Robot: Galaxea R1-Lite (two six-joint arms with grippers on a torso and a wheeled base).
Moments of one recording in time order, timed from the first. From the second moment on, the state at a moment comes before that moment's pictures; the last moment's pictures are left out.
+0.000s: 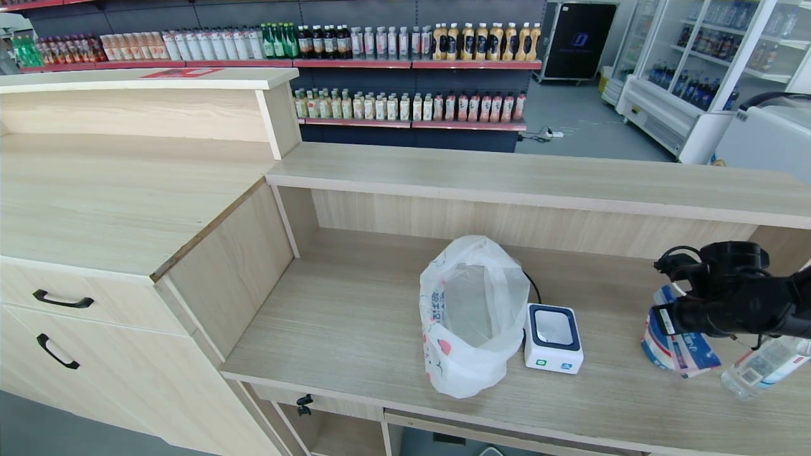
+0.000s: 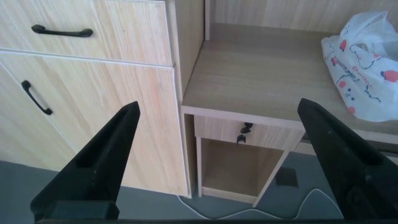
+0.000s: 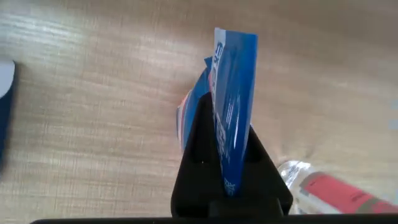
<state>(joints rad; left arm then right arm) 0.00 0.00 0.00 0.00 0.01 0.01 -0.26 2.14 -0.98 -0.44 -0.01 -0.38</state>
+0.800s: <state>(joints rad) 0.00 0.00 0.00 0.00 0.01 0.01 -0.17 1.98 -0.43 -1.55 0.03 -0.77</state>
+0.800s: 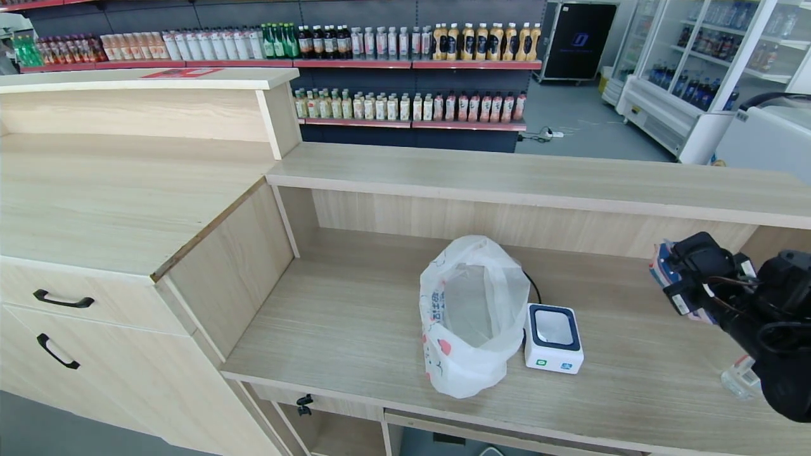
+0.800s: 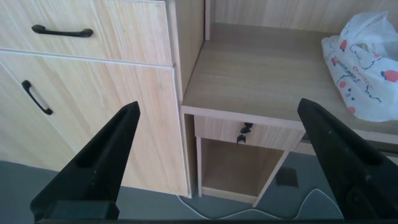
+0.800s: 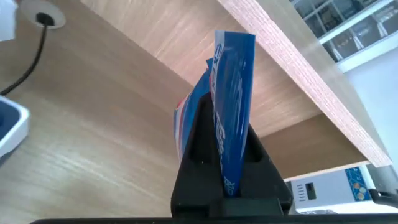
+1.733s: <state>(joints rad) 0.00 0.00 0.00 0.00 0.01 0.01 0.00 1.42 -0.16 -1.57 0.51 -1.40</state>
